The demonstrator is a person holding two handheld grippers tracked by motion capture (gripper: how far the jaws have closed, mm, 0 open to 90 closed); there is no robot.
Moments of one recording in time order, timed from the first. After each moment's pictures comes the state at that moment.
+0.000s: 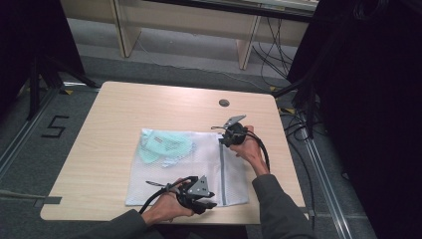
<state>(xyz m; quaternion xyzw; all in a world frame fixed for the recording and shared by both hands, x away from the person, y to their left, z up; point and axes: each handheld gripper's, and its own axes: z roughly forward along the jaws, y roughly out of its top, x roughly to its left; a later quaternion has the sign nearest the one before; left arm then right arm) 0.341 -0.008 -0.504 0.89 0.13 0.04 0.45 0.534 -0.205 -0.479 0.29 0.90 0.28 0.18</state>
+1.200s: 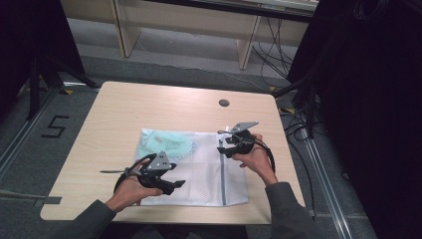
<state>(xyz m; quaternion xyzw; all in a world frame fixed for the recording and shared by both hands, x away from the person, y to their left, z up) 0.365 0.095 -0.466 0.86 0.25 0.12 0.44 0.477 -0.213 -0.449 0.31 0.87 0.35 0.14</state>
